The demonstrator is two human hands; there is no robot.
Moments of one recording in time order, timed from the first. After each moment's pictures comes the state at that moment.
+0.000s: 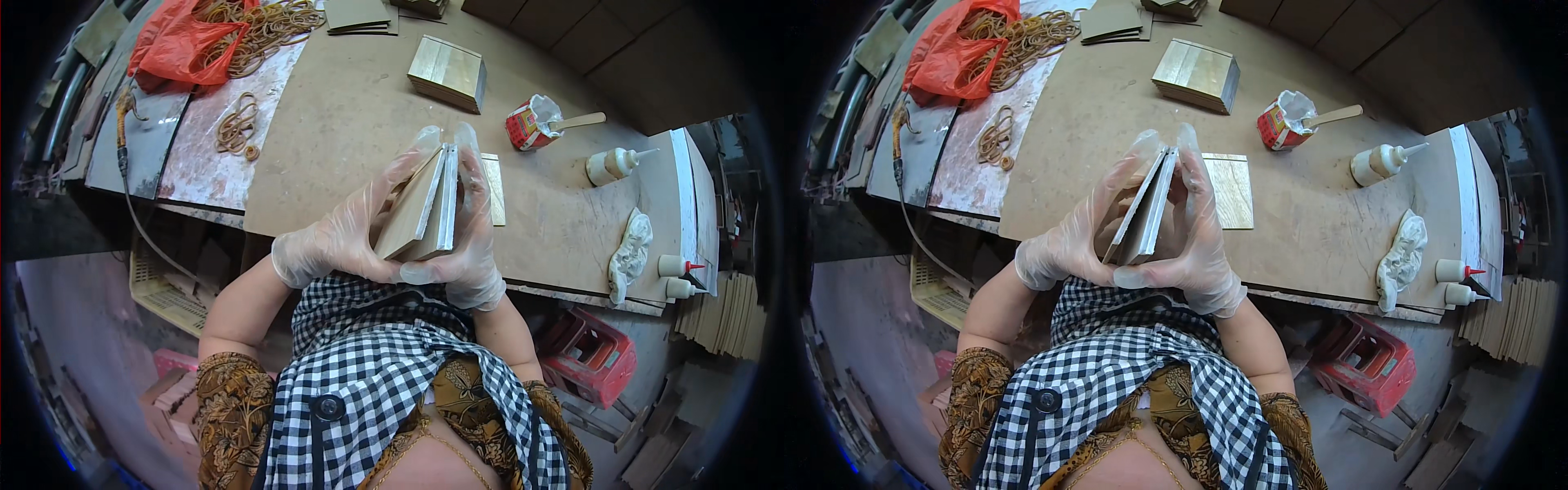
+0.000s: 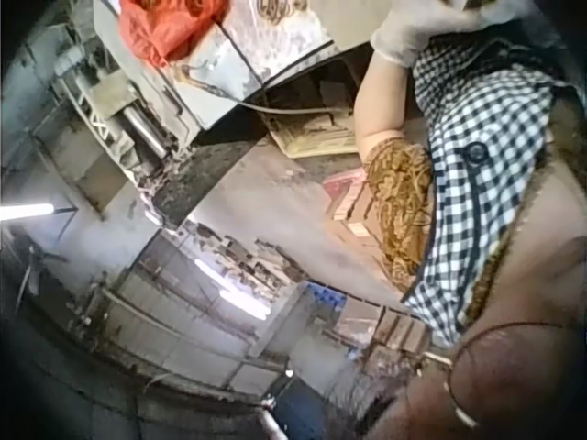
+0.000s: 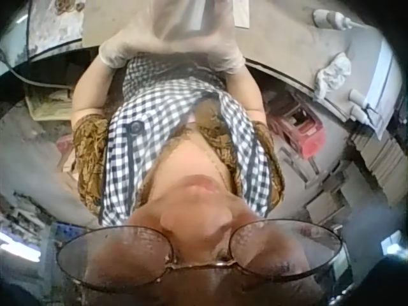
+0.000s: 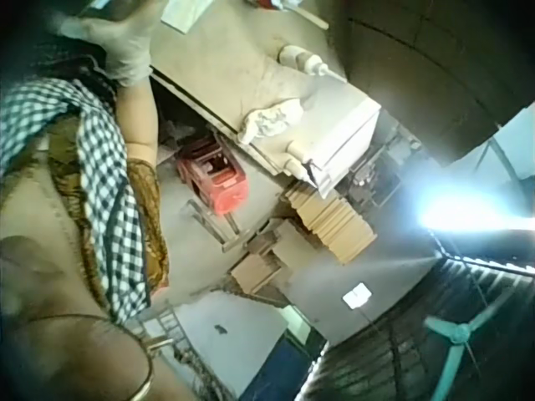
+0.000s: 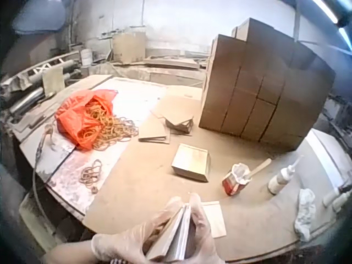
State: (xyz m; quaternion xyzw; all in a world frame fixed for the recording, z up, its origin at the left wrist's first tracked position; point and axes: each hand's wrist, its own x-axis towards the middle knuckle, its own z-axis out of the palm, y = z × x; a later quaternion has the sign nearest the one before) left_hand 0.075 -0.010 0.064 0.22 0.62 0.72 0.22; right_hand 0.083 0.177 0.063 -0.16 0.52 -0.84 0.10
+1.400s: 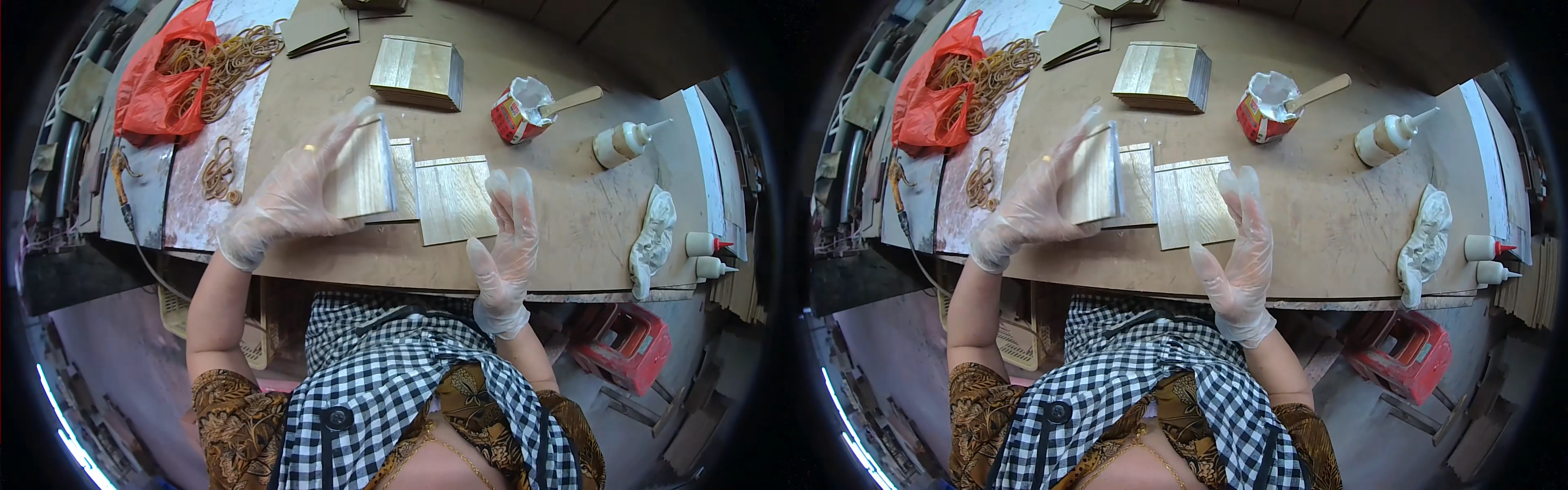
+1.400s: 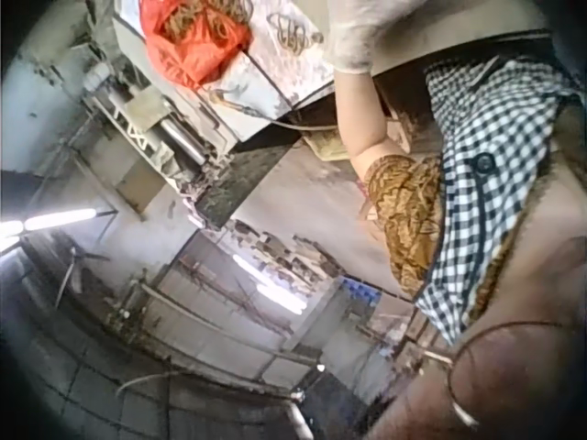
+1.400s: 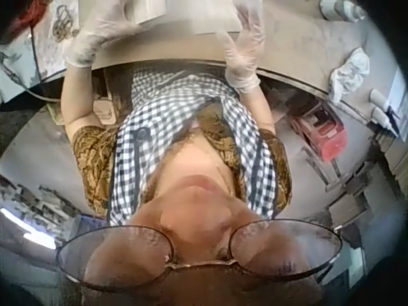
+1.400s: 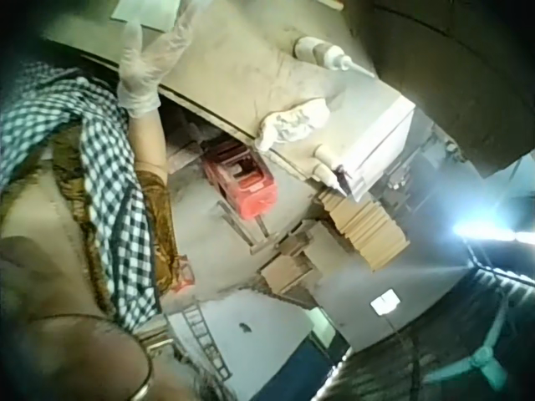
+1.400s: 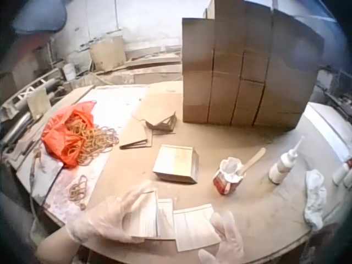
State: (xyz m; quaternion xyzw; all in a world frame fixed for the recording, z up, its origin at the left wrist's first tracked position) left_hand -0.010 -0.026 0.087 0.30 0.91 0.28 0.07; right_hand 0.087 0.244 0.021 -0.16 0.68 -0.69 -0.19
